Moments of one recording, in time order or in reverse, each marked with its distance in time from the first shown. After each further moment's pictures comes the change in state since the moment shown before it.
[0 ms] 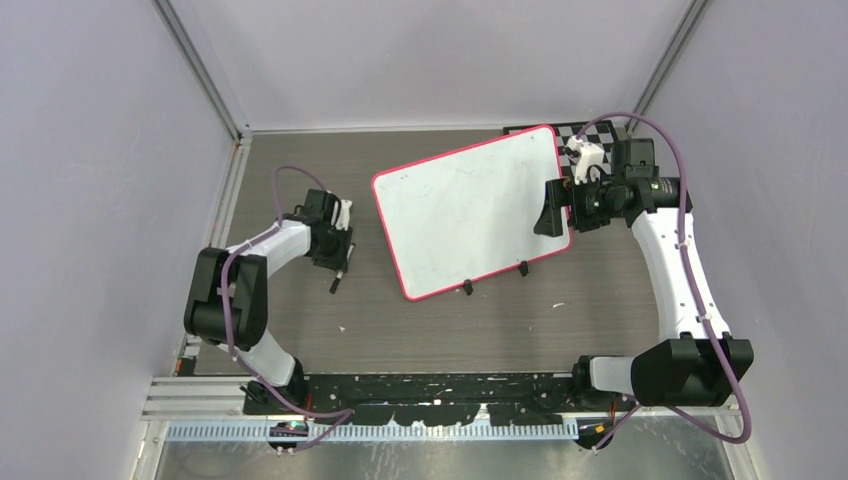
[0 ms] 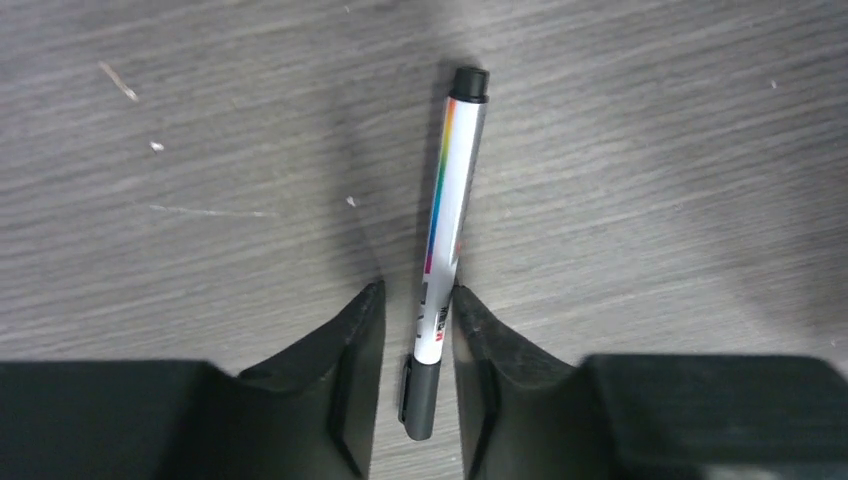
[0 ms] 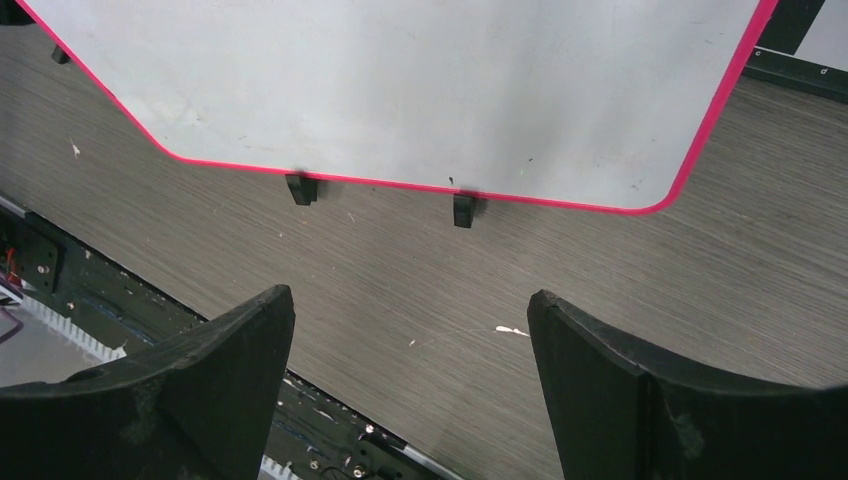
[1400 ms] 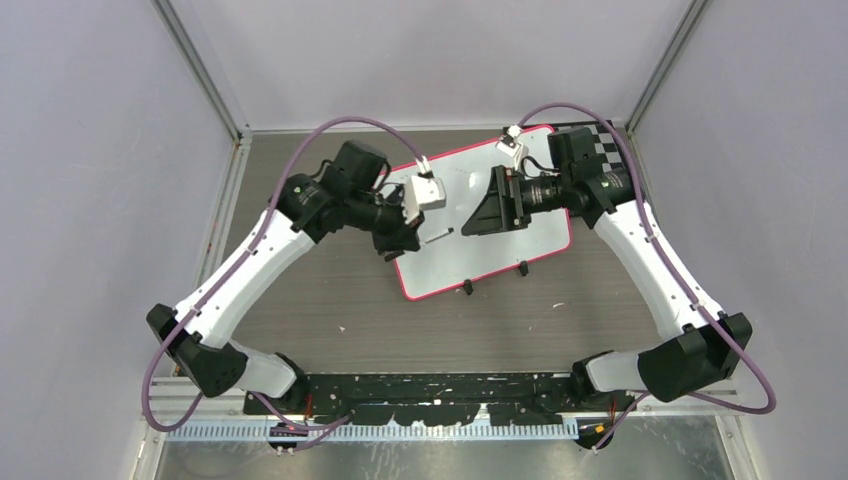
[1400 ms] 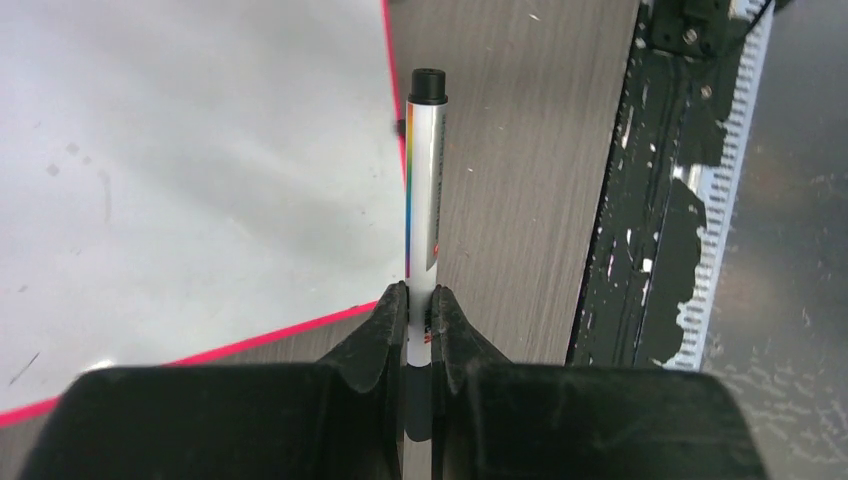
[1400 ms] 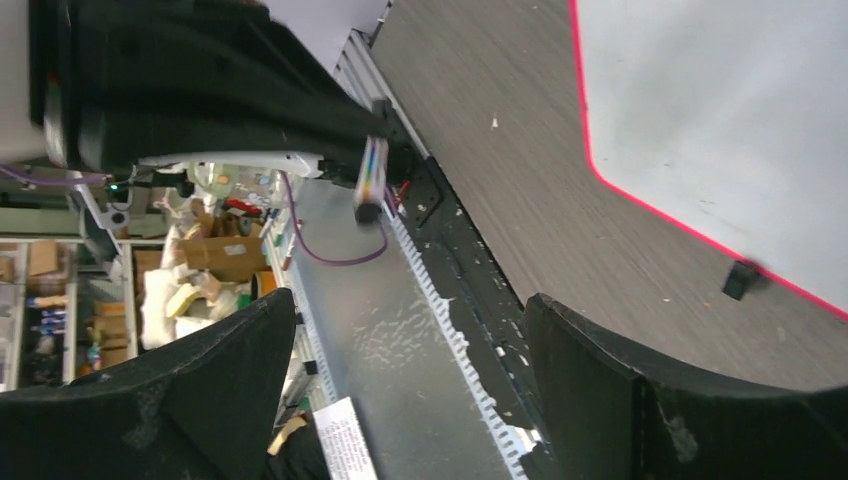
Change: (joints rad) left arm -0.457 -0.218 0.693 -0.554 0.448 0.473; right arm 0.337 0.058 0.075 0.187 -0.496 0.469
